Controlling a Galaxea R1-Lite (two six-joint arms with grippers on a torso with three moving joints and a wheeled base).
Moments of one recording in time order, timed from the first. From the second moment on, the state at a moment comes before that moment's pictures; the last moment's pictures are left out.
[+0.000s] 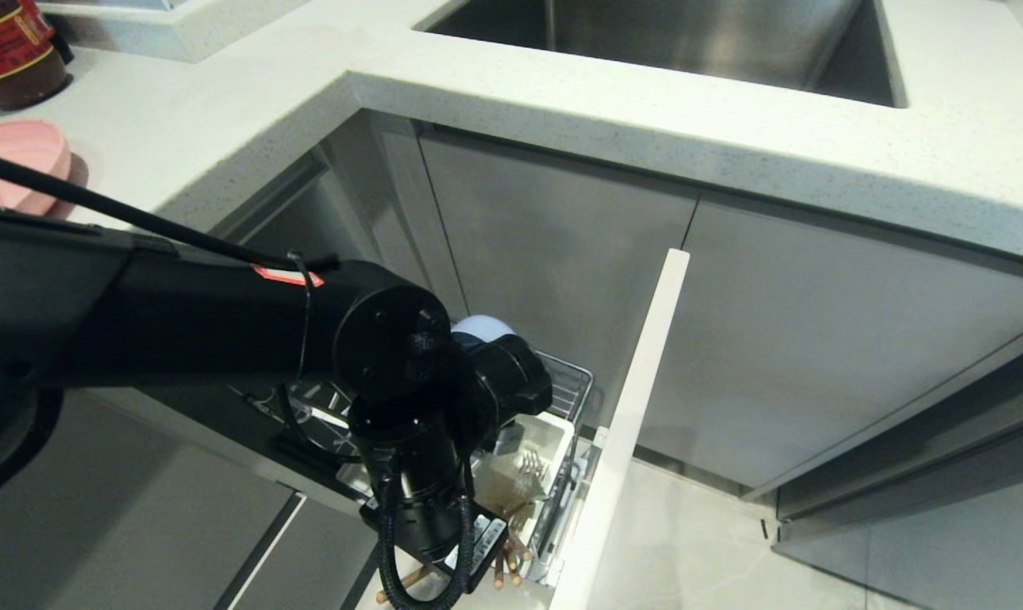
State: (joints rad) left arm -0.82 1.97 -1.50 1.06 0.09 -0.24; right arm 0.00 0.00 0.00 0.00 0.00 -0.02
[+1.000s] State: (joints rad) left arm -0.82 2.02 -1.53 1.07 0.08 -0.24; right arm 0.00 0.00 0.00 0.00 0.00 -0.01
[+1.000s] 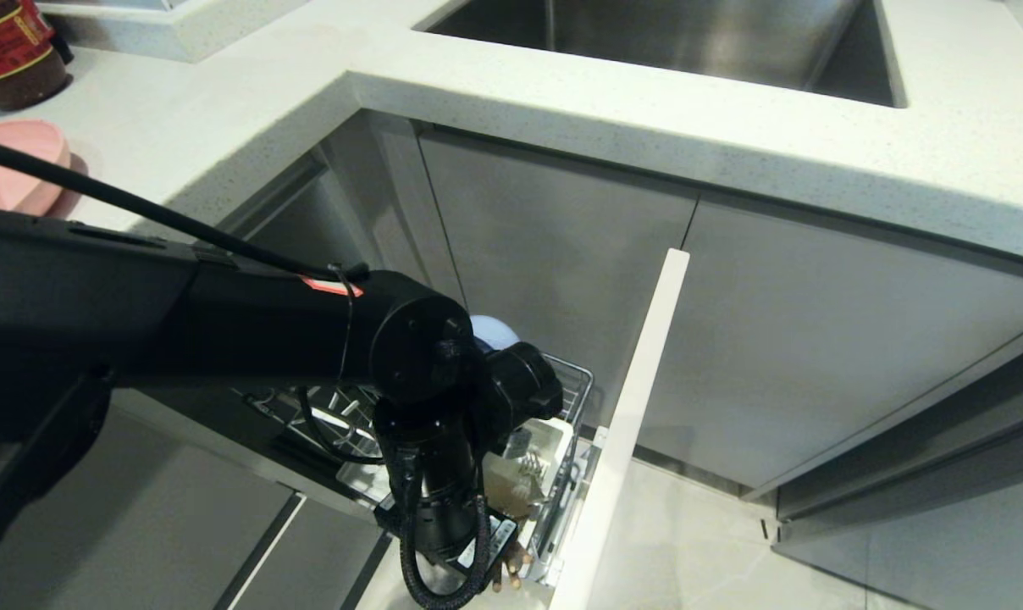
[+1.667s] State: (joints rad) left arm -0.82 1.88 -1.53 1.07 0.12 -0.25; right arm 0.00 0.00 0.00 0.00 0.00 -0.02
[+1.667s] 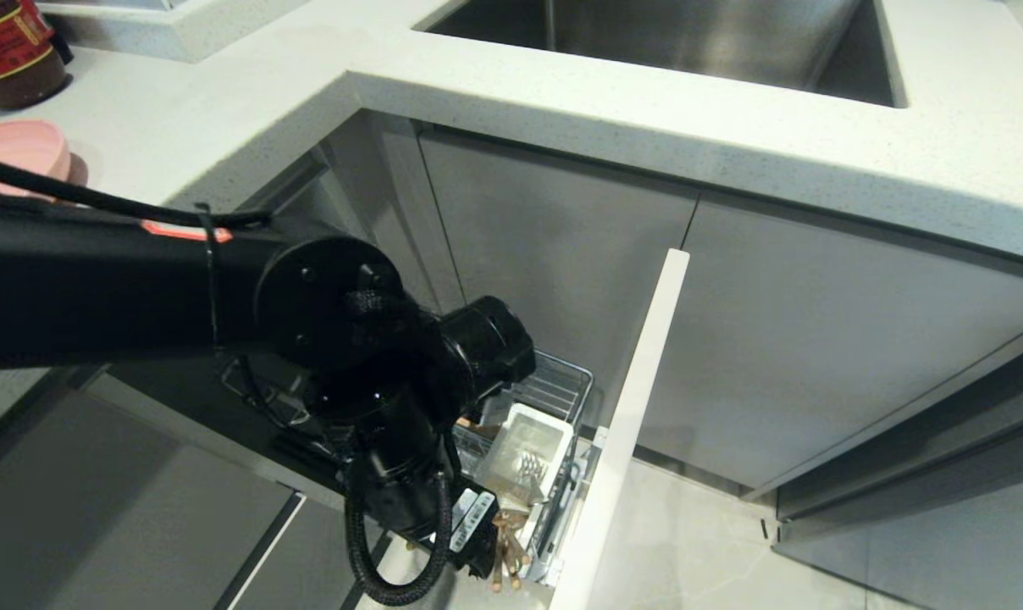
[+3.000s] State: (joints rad) left arm -0.54 1.21 -1.61 0.59 0.40 -0.30; right arm 0.00 0.00 0.00 0.00 0.00 -0.01
